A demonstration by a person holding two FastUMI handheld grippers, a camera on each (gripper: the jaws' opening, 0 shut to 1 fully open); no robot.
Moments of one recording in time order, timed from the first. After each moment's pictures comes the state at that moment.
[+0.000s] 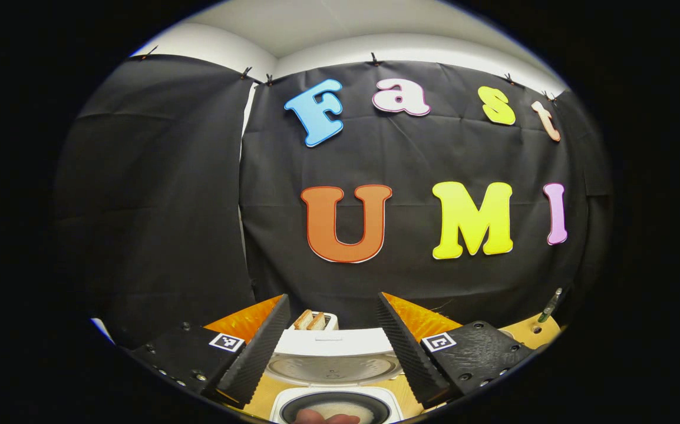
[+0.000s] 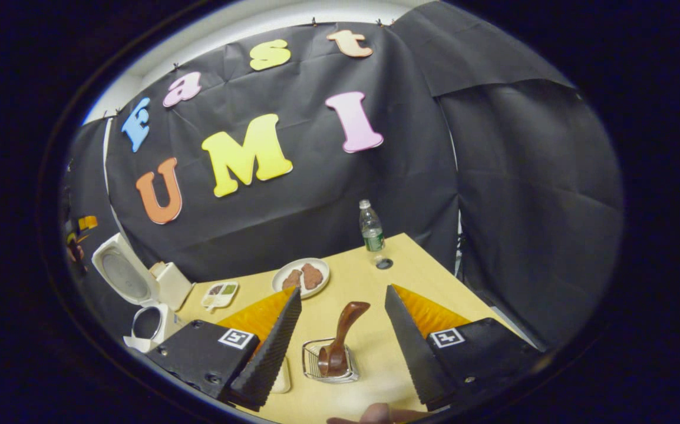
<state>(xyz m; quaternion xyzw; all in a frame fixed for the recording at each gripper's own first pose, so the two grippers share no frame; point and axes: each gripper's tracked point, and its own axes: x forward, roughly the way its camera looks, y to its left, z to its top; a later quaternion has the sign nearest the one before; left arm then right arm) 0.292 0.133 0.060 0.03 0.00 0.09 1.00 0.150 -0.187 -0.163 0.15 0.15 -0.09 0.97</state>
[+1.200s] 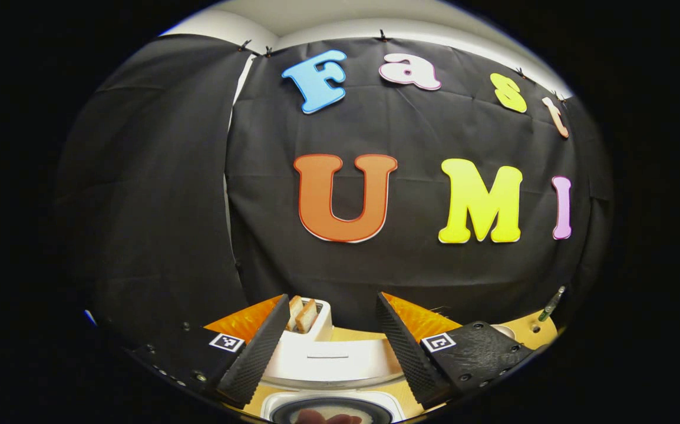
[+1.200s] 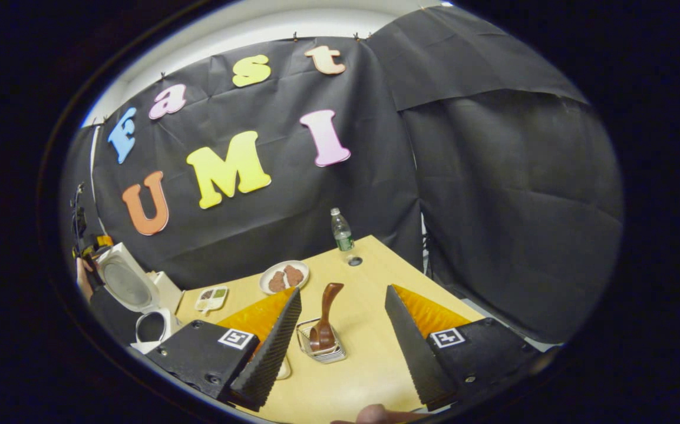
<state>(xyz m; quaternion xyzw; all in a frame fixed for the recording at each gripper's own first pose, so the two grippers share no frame) 0.347 0.142 0.003 -0.01 0.09 0.06 0.99 0.058 -0.175 -0.138 0.15 0.14 -0.16 0.96</state>
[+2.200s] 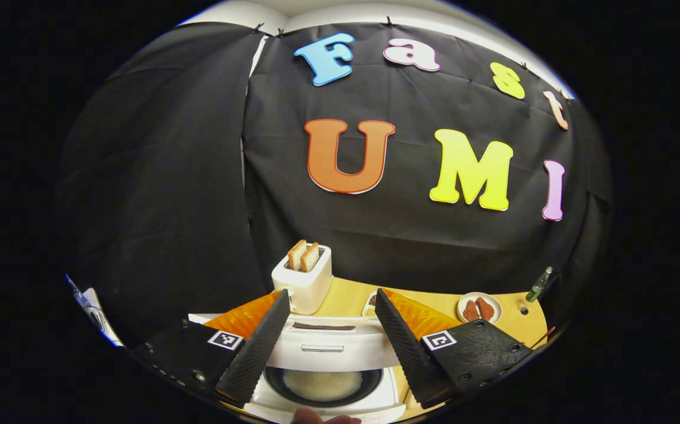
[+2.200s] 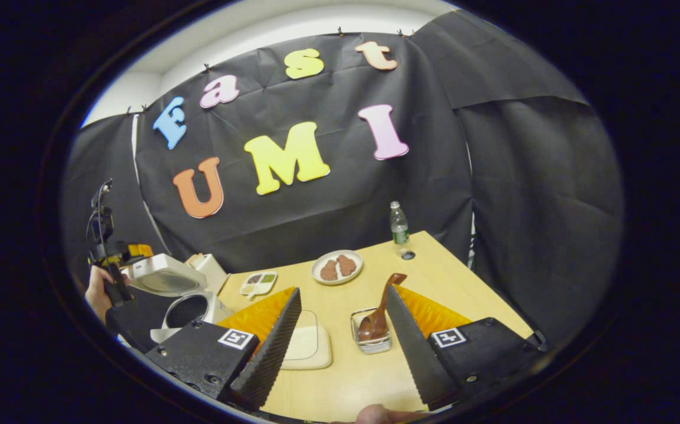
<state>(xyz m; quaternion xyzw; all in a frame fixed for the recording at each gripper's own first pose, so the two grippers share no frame) 0.220 0.123 -0.054 -0.02 0.15 0.10 0.98 0.057 -0.091 -0.129 0.13 0.16 -0.03 0.98</state>
